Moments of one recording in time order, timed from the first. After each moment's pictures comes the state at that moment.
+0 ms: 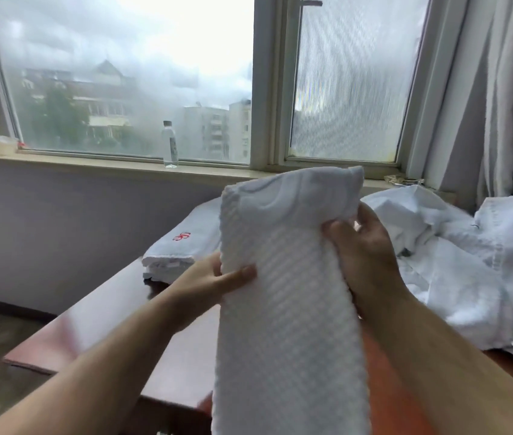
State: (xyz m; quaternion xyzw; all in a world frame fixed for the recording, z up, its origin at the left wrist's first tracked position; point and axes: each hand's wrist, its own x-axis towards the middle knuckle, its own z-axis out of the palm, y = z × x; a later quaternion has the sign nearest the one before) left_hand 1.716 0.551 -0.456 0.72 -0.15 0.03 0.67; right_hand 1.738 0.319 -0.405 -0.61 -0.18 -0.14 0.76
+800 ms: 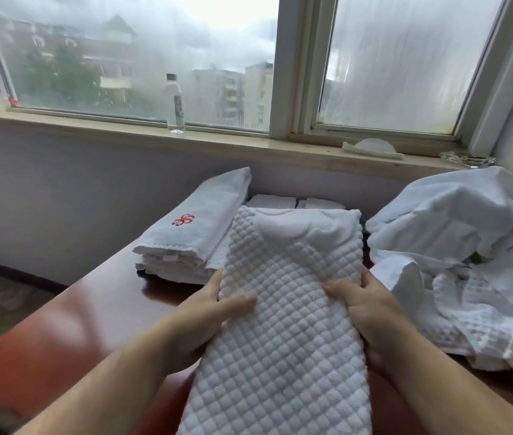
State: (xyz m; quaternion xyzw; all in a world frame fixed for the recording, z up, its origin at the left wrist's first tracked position) left_hand 1.785 0.583 -0.532 0.59 0.00 -0.06 0.80; right_hand 1.840 0.344 -0.505 -0.60 -0.05 0.13 0.79
